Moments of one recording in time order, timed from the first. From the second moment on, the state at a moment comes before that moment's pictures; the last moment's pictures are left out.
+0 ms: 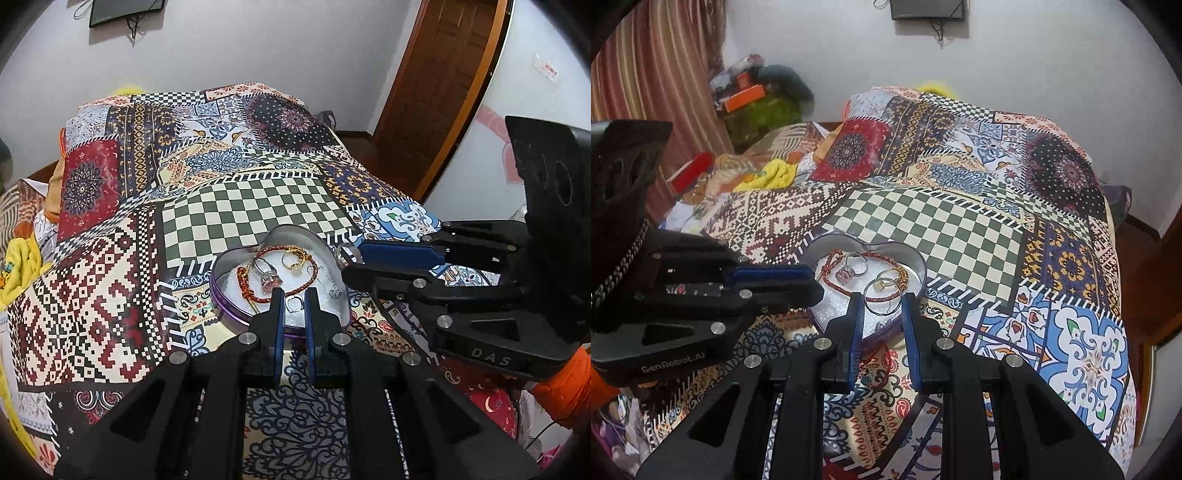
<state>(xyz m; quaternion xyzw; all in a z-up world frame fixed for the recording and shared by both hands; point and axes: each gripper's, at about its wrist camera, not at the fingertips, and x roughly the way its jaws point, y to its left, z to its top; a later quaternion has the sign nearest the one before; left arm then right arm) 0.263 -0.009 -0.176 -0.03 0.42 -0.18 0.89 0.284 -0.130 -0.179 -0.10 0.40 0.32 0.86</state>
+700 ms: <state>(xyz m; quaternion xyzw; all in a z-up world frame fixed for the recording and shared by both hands) 0.275 -0.006 -0.178 -0.02 0.42 -0.19 0.89 0.299 -0.116 -0.195 -0.11 0.42 0.34 0.83</state>
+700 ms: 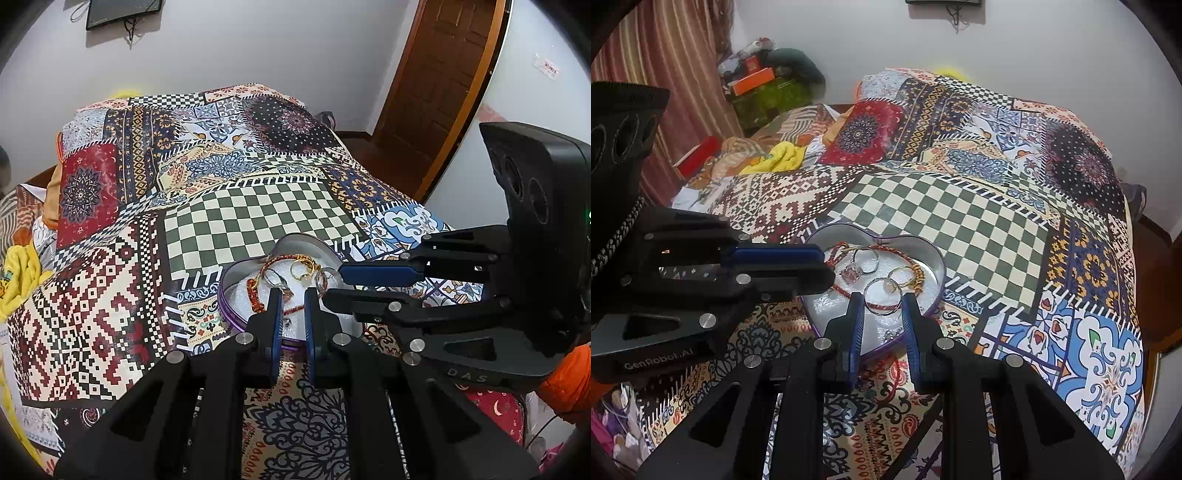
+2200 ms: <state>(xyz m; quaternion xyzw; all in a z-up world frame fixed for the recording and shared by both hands) 0.224 -0.037 -0.207 0.03 0.48 -0.18 0.86 0.258 -0.174 -0.197 -0.08 0.45 0.28 0.84</state>
